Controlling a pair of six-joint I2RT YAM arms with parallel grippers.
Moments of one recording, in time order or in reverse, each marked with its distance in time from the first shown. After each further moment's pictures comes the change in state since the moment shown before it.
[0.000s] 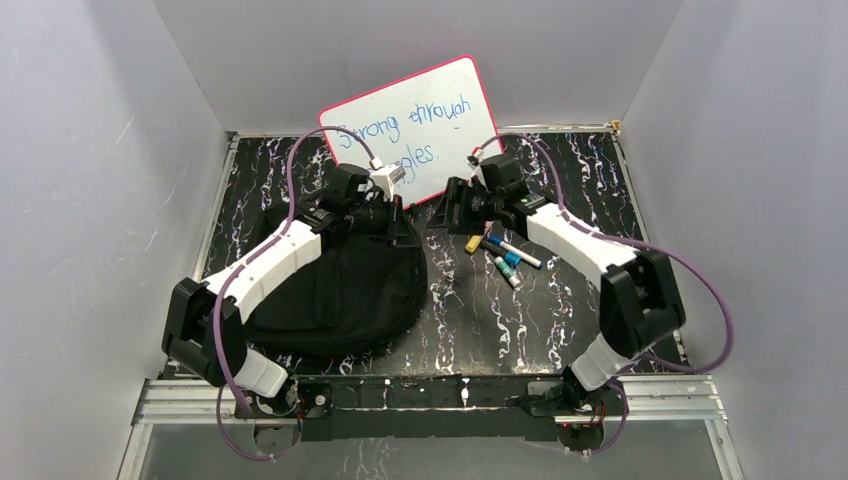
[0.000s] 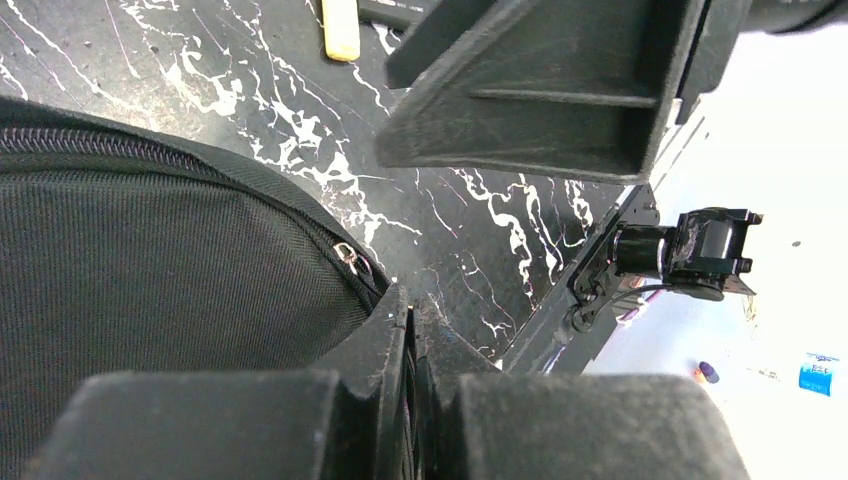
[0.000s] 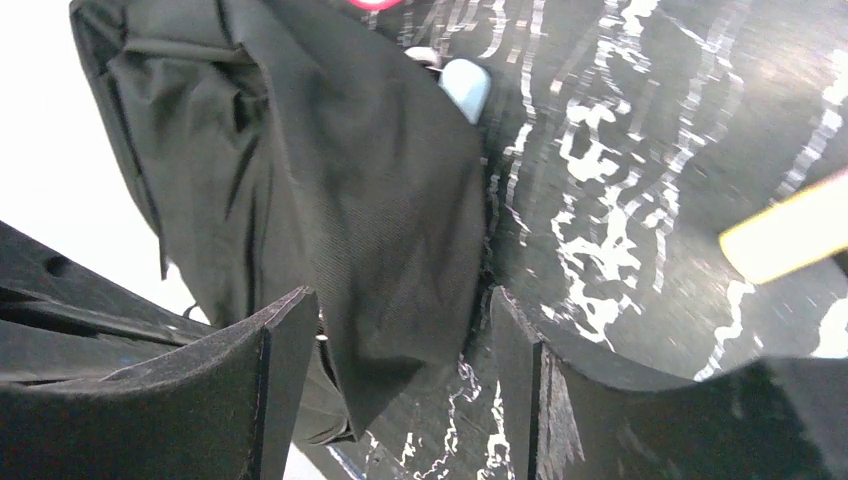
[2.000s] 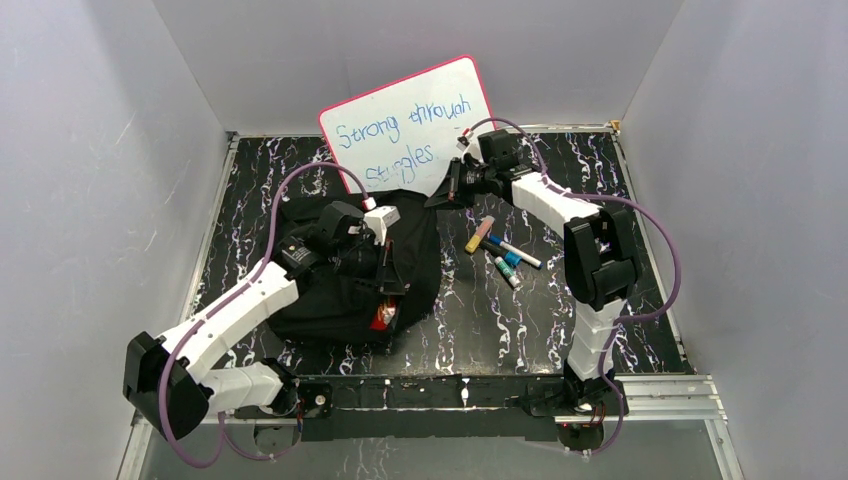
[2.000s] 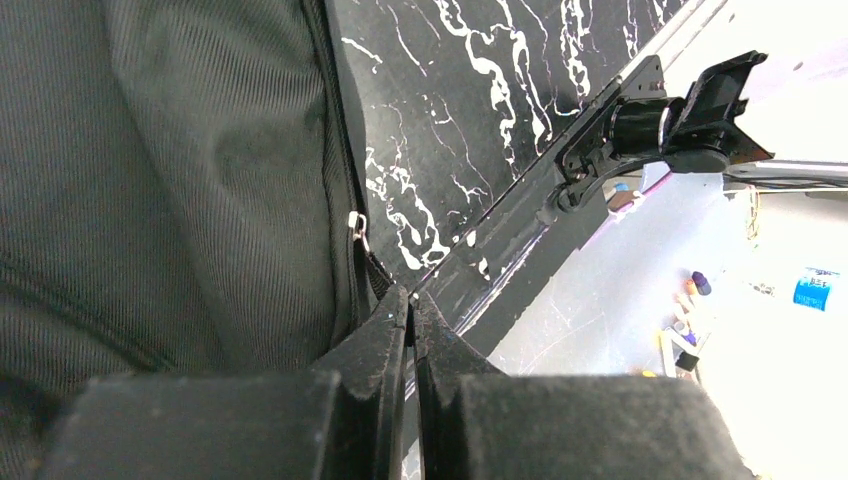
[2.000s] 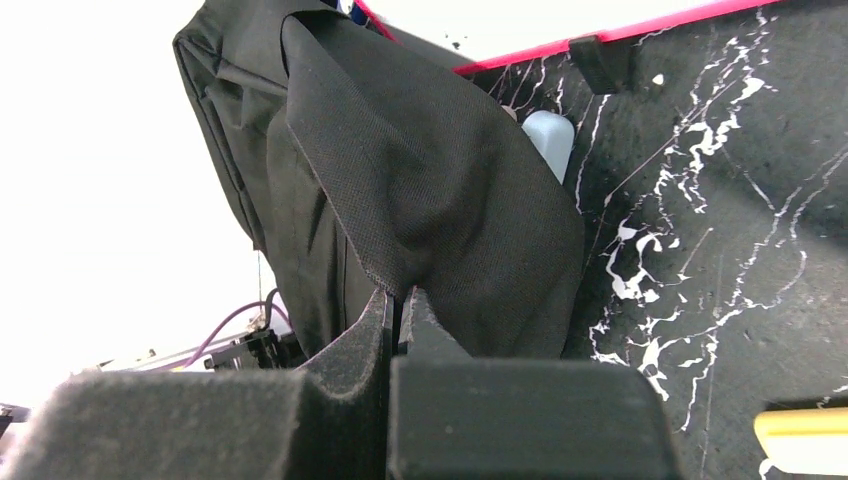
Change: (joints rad) left arm -0.137 -0.296 -0.177 -0.227 -0.061 -0.050; right arm -0.107 0.385 0.323 0.057 -0.360 0.008
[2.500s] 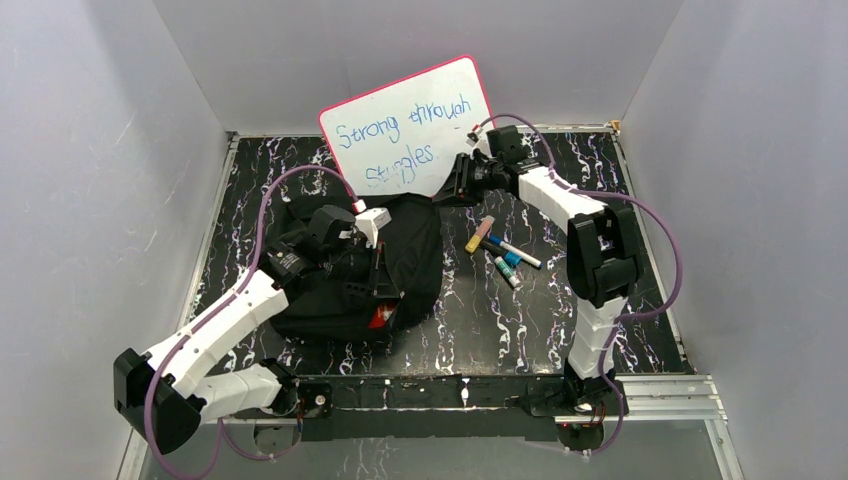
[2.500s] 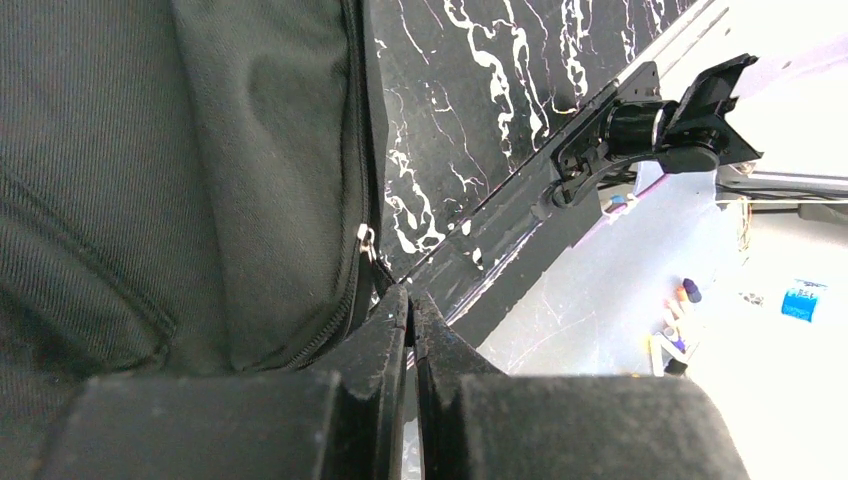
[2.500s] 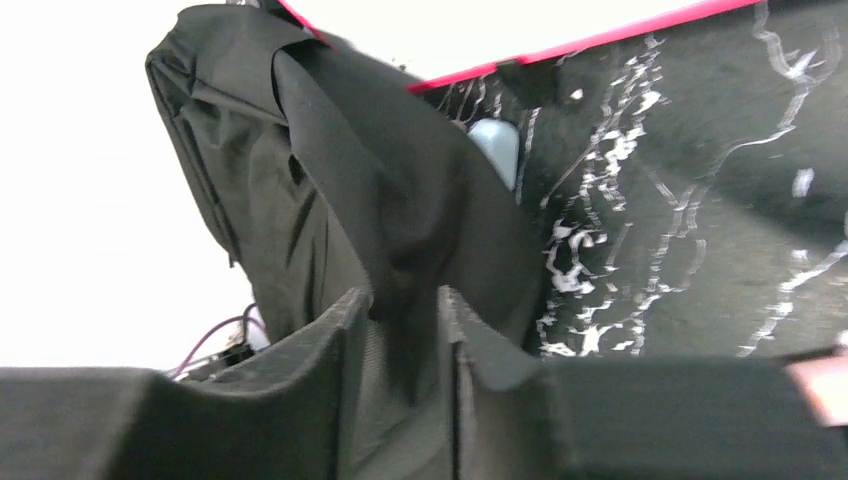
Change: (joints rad) left arm 0.000 -0.080 -0.002 -0.076 -0.042 -0.037; right arm -0.042 0.022 0.051 -0.090 0.014 -0.060
